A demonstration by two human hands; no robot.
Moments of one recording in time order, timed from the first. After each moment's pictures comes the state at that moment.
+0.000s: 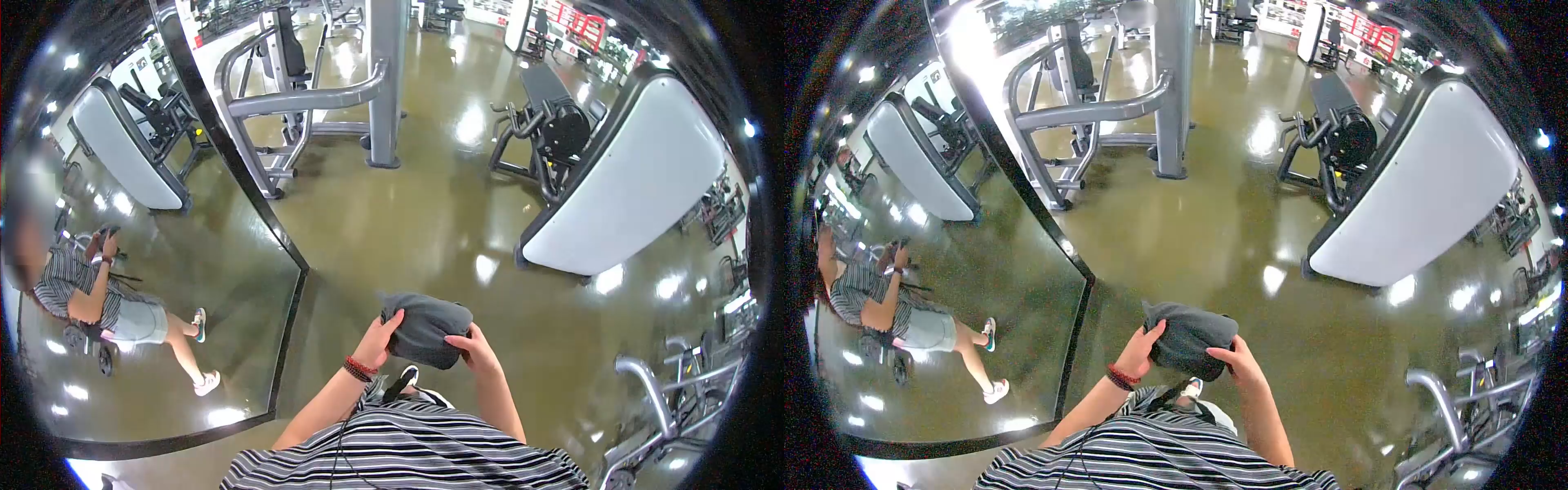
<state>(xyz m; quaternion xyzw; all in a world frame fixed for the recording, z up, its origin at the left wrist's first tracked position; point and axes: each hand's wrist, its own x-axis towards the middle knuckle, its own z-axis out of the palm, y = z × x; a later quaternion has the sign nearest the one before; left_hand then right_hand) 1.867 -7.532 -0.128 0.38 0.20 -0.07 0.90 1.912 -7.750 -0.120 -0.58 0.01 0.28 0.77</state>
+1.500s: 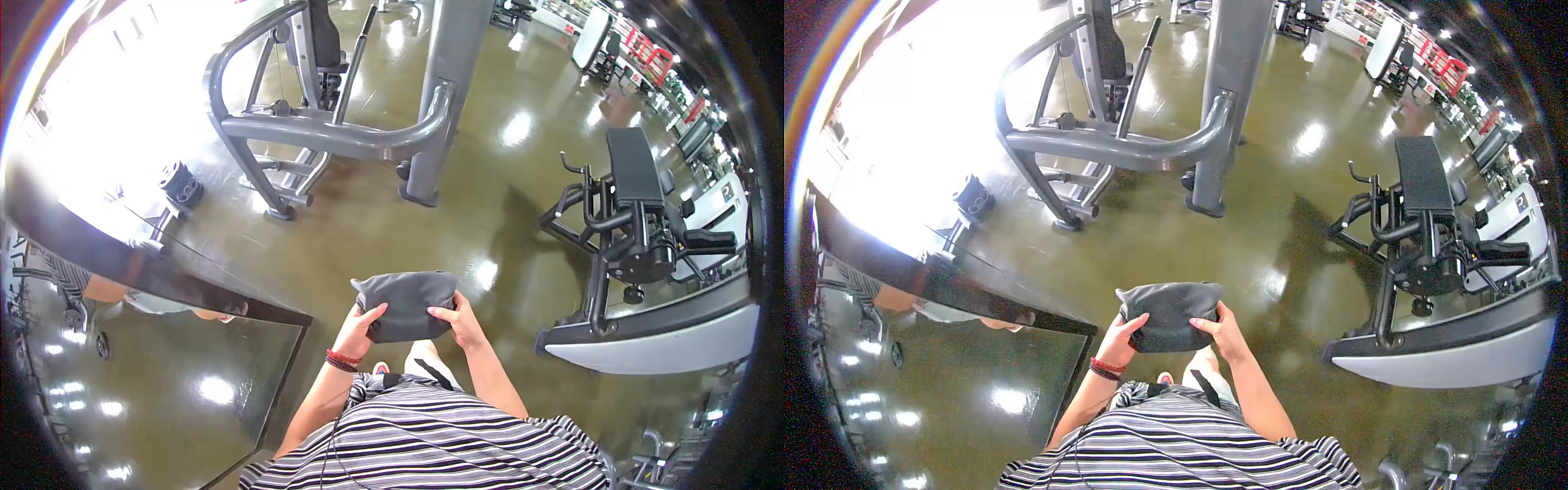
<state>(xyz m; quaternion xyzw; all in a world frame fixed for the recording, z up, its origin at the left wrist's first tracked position) 2.307 -7.285 -0.131 0.31 0.23 0.07 0.92 2.435 -7.472 -0.133 -0.58 -0.09 0.35 0.73</state>
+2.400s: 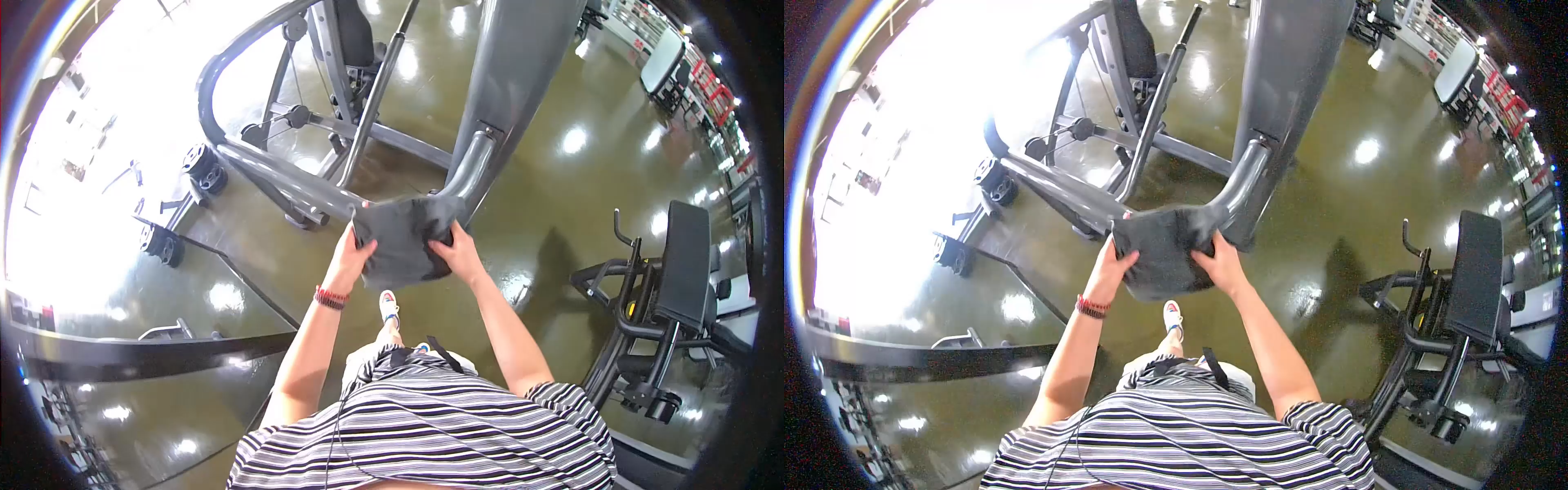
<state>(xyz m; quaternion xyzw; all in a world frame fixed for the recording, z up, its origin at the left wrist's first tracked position) 2.655 -7.107 -0.094 0.65 0.24 0.21 0.69 2.829 -7.276 -0.125 -0.76 -0.34 0.24 0.50</state>
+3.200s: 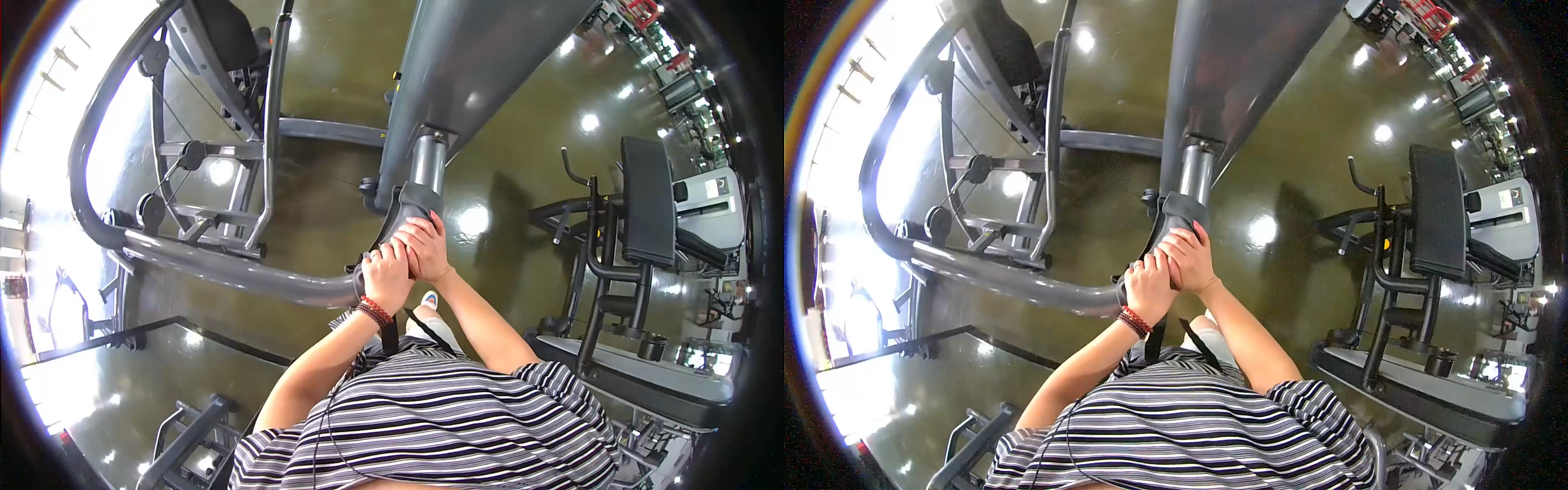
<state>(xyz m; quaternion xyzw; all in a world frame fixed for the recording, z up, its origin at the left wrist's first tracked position) 2.826 -7.108 -0.166 0.98 0.14 0.02 0.13 2.921 -7.206 -0.198 -0.81 -0.48 -0.16 0.29</state>
